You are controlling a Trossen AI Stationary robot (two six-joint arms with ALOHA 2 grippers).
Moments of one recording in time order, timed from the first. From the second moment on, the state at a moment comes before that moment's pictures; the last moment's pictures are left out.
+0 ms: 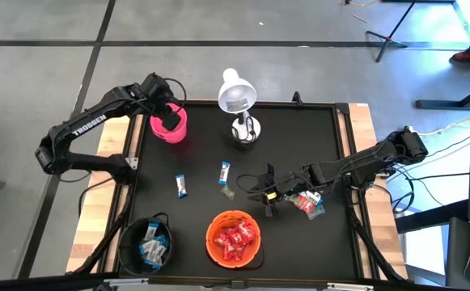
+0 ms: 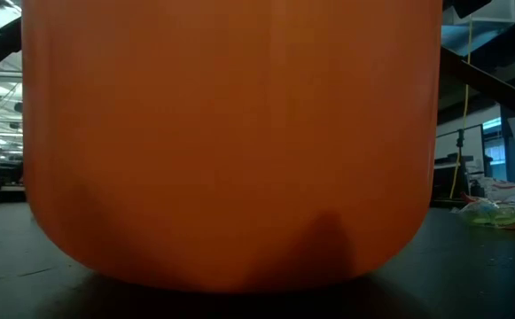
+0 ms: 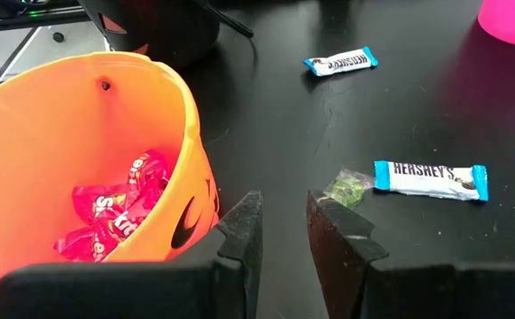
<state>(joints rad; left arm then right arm) 0.75 1.14 1.11 -0.98 -0.25 -0.02 0.27 1.47 0.90 0.00 0.09 0.23</state>
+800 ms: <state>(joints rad) -0.06 1.13 1.11 -0.99 -0.01 -0.15 0.27 1.47 0.90 0.01 0.10 0.26</state>
